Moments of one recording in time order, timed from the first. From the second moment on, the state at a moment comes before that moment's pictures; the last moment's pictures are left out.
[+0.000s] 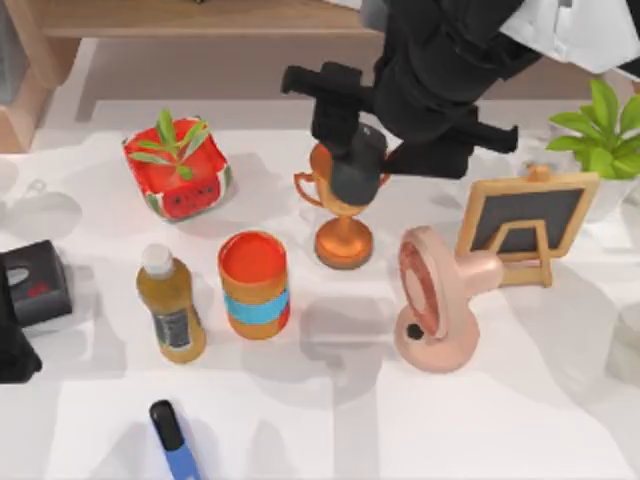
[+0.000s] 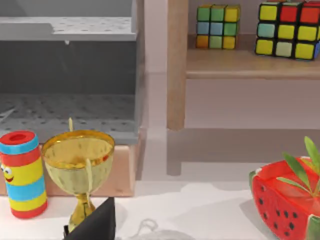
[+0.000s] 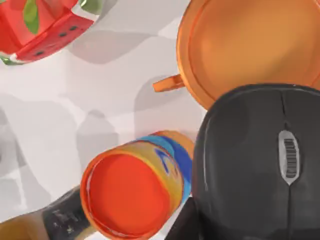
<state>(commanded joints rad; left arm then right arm) 0.00 0.00 0.00 0.00 0.00 0.00 0.67 1.92 1.78 -1.00 -0.03 0.80</state>
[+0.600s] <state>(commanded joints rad) 0.00 0.00 0.00 0.00 0.00 0.00 1.10 2.07 1.54 -1.00 0.09 1.09</state>
